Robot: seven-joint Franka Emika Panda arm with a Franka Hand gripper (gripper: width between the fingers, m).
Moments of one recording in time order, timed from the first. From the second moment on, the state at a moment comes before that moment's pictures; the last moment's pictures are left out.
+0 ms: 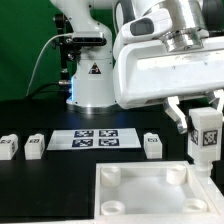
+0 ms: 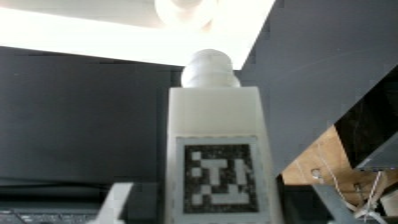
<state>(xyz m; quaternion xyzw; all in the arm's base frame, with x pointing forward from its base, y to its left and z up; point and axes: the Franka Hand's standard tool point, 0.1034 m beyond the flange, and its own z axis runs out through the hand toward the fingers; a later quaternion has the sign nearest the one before) 0.620 0.124 0.131 -0.95 -0.09 -0.30 0.05</state>
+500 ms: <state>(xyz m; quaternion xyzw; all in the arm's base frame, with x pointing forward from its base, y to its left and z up) 0.623 0.116 0.107 -0.95 -0.09 -0.29 0.05</state>
